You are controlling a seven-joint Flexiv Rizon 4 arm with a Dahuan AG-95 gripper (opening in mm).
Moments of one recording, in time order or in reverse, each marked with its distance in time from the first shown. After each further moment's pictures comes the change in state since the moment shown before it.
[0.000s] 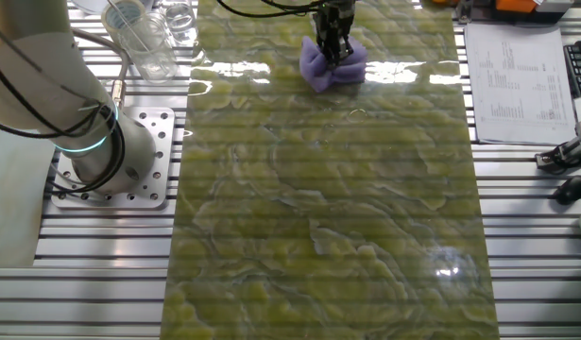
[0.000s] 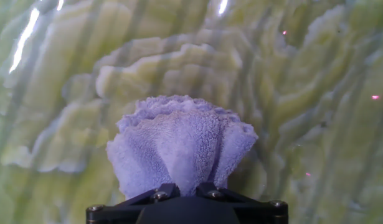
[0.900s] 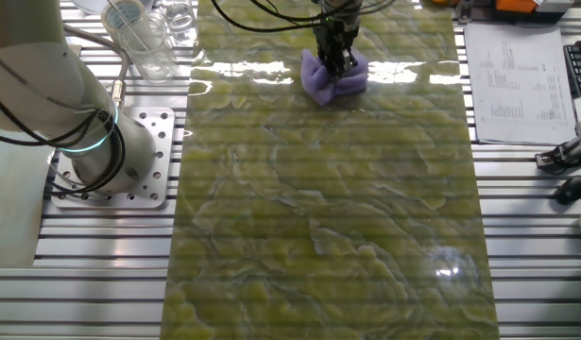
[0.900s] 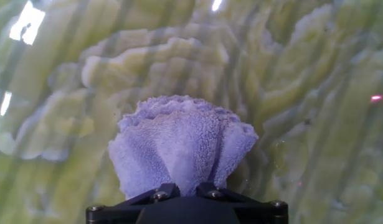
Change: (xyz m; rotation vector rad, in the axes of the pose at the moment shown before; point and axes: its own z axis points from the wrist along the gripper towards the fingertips) arm 0.009 -0.030 -0.001 -0.019 0.022 -0.062
